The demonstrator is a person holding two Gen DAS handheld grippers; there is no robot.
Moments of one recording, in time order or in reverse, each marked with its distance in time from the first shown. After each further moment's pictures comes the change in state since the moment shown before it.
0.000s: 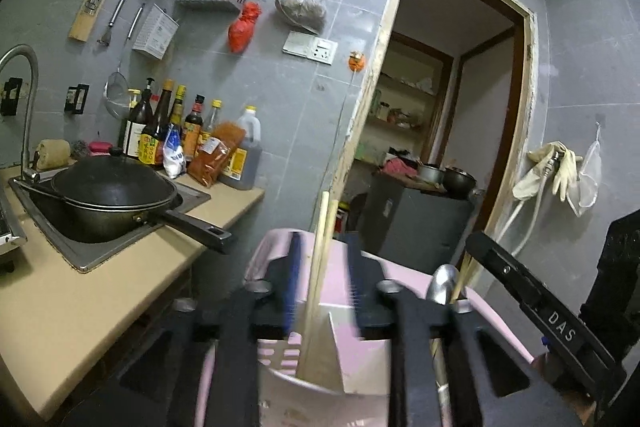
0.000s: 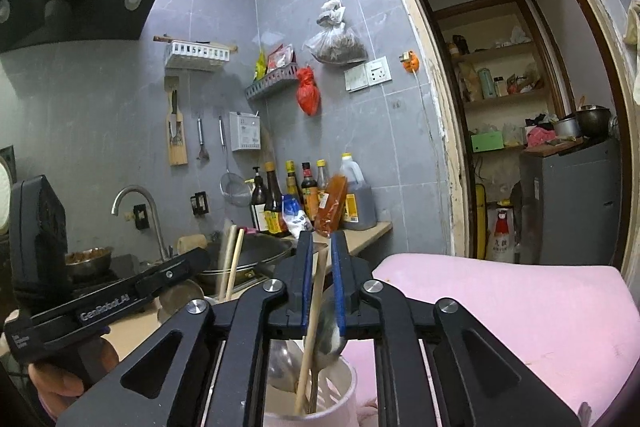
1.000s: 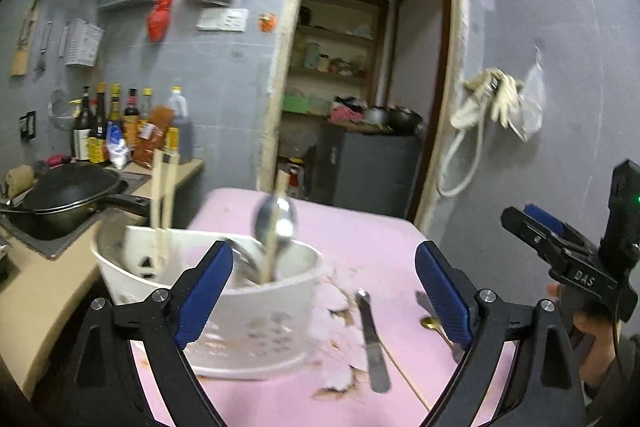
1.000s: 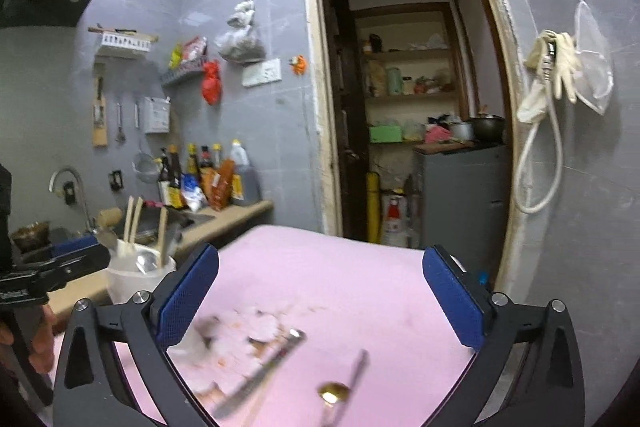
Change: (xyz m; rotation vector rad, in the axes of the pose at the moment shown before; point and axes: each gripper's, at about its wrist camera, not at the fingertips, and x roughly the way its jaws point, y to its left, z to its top) left arm -0.025 -0.130 -0.037 0.191 0.184 -0.134; right arm -0.155 -0.088 0.018 -0.048 0.098 -0.355
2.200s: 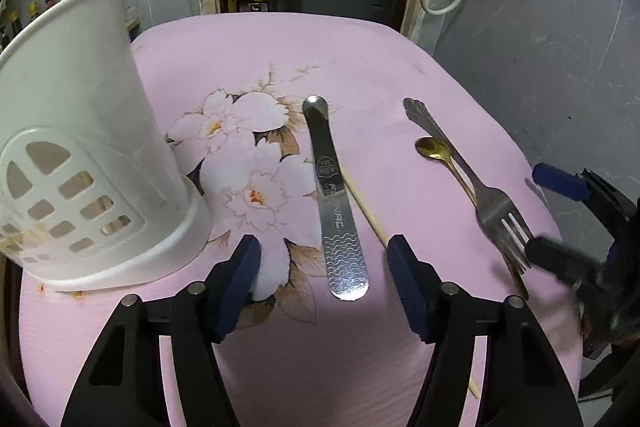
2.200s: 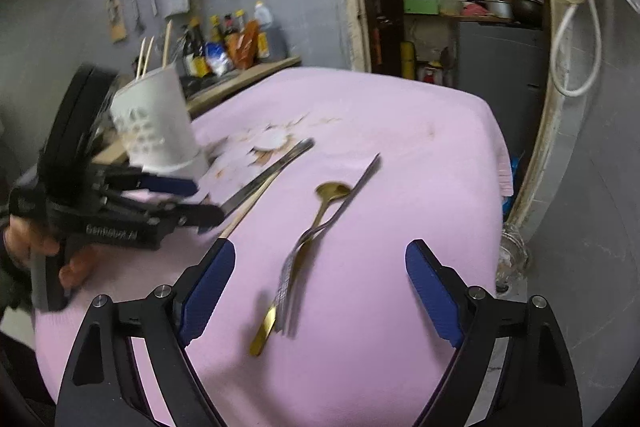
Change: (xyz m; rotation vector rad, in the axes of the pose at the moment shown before) left arm 0.130 -0.052 -0.093 0.118 0.628 -0.060; right arm 0.004 -0.020 -0.100 -0.012 0.479 0.166
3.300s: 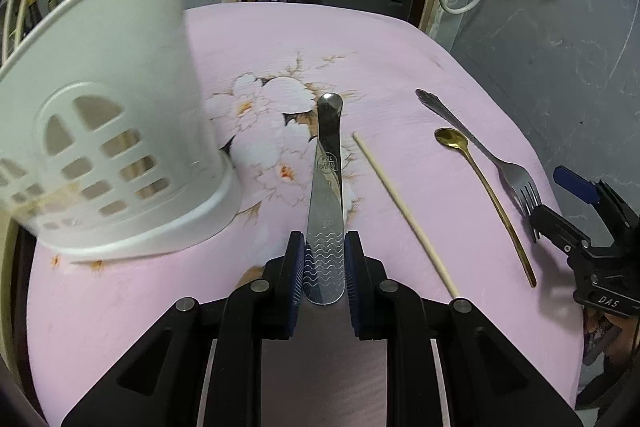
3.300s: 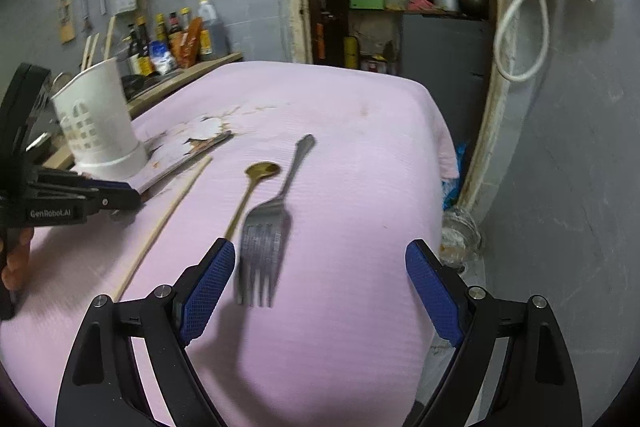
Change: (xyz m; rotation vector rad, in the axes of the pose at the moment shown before) left arm -0.020 0.011 -0.017 -0.057 0.023 0.043; right arm -0.001 -0.015 -0.011 0.051 0.001 -0.201
